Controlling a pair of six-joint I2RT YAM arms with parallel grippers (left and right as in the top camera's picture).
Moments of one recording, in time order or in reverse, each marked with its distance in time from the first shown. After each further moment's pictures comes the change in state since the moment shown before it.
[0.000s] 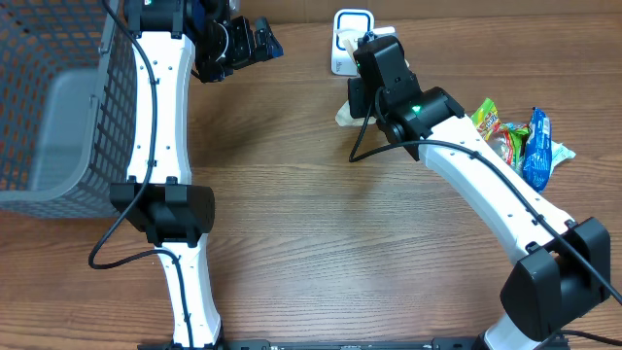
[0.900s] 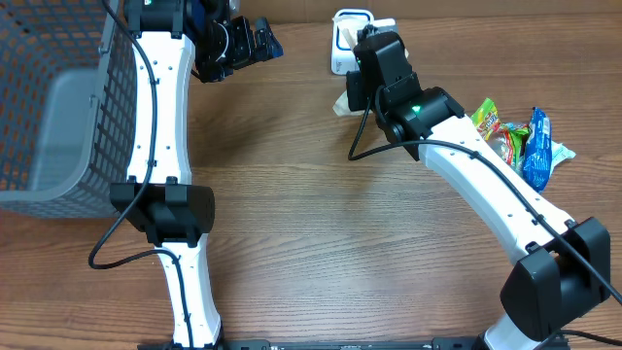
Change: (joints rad) left arm 0.000 0.000 0.000 0.000 0.000 0.000; right arm 0.000 0.000 0.000 0.077 0.020 -0.024
